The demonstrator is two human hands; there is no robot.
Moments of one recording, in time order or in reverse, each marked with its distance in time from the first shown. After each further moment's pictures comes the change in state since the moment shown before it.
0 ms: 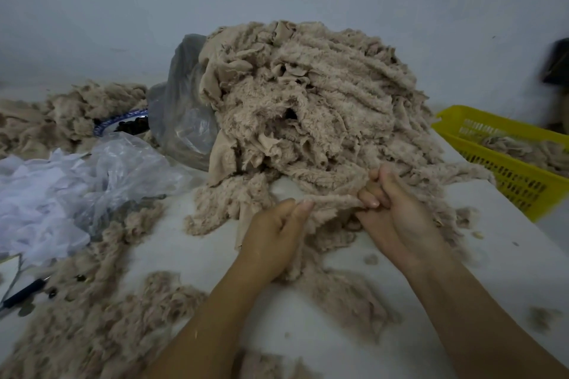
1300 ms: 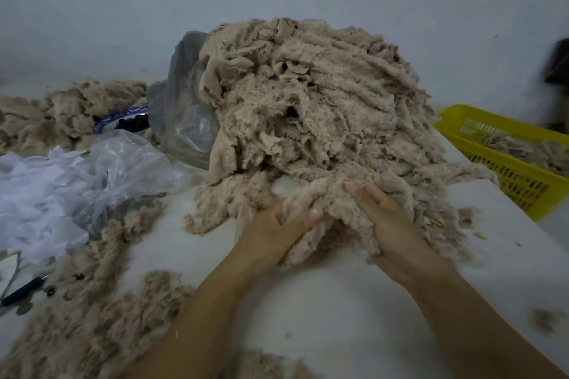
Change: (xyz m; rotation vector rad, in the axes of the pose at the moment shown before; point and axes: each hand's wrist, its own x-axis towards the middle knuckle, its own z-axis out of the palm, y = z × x) left_hand -0.001 0.003 -0.015 -0.360 -0.203 -0.380; right_hand -0.015 0.010 0.001 -0.465 -0.186 0.057
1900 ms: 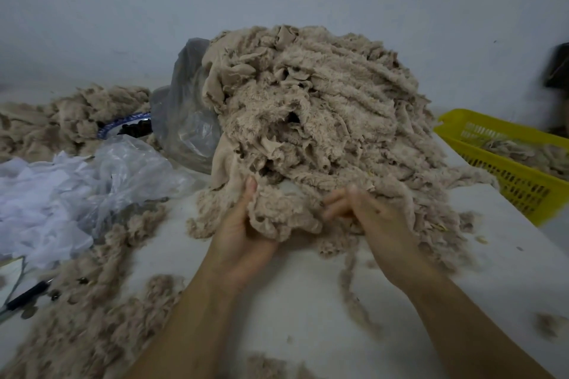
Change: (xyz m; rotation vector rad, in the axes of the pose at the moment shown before) left_hand 0.004 0.015 -0.015 -1.063 -0.050 -0.073; right_hand 0.000 0.005 0.002 -0.505 0.018 -0.210
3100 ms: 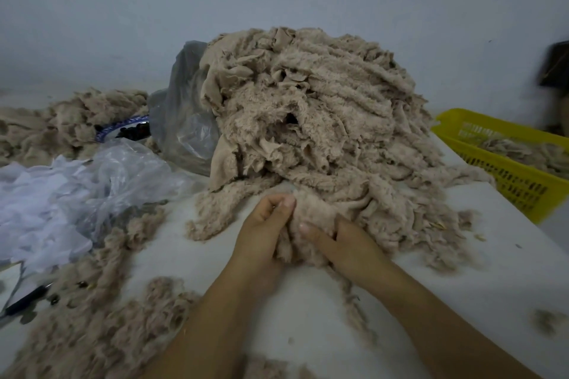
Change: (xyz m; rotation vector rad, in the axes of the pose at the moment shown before) left_hand 0.003 -0.027 -0.001 0.514 0.181 0.078; right_hand 0.000 0.029 0.027 -0.144 -0.178 0.046
